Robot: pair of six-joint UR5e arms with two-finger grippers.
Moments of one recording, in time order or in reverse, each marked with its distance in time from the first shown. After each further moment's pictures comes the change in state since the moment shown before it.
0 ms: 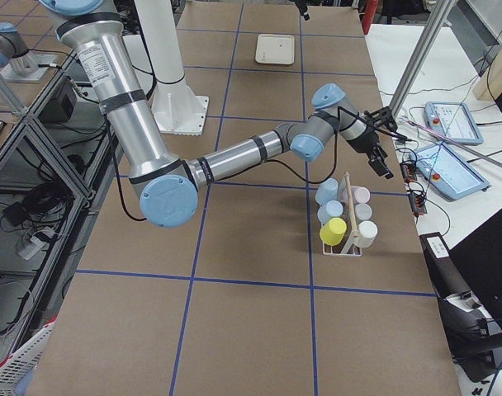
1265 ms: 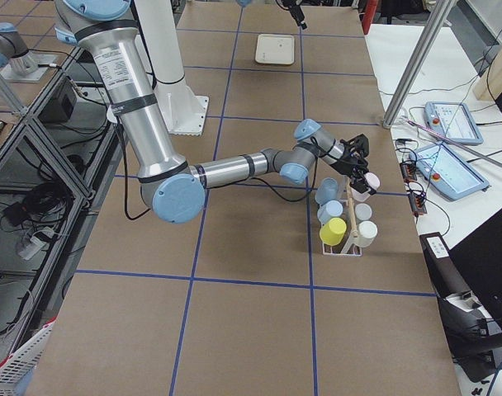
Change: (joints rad) left arm 0.139 0.002 0.008 -0.135 0.133 -0.219; right arm -0.241 -0.022 -0.217 0.280 -0.380 0.240
